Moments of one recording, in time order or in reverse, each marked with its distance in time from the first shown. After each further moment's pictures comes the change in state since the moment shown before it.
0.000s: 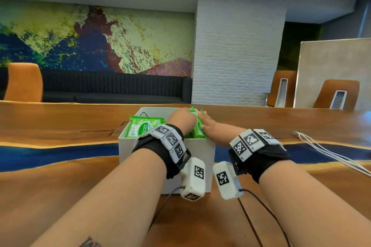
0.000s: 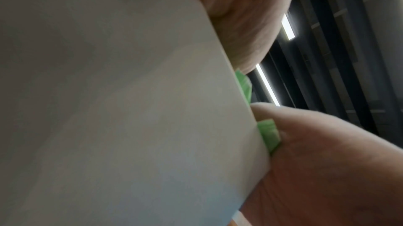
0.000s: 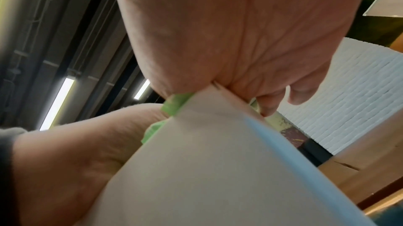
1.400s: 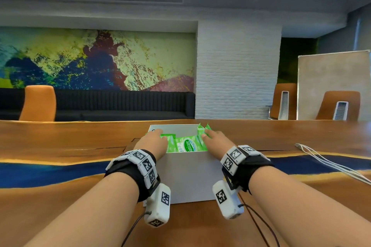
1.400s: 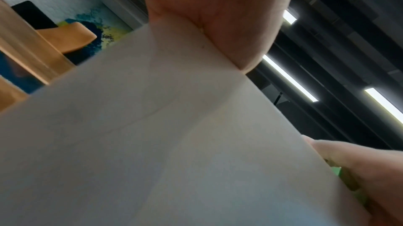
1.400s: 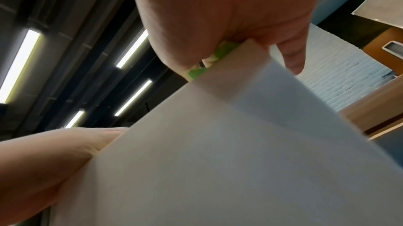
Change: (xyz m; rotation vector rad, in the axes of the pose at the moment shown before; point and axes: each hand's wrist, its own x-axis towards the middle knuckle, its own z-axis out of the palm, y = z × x) left_hand -0.057 -0.086 -0.030 -0.089 0.073 -0.287; right_hand 0.005 -0.014 0.014 0.065 0.291 0.123
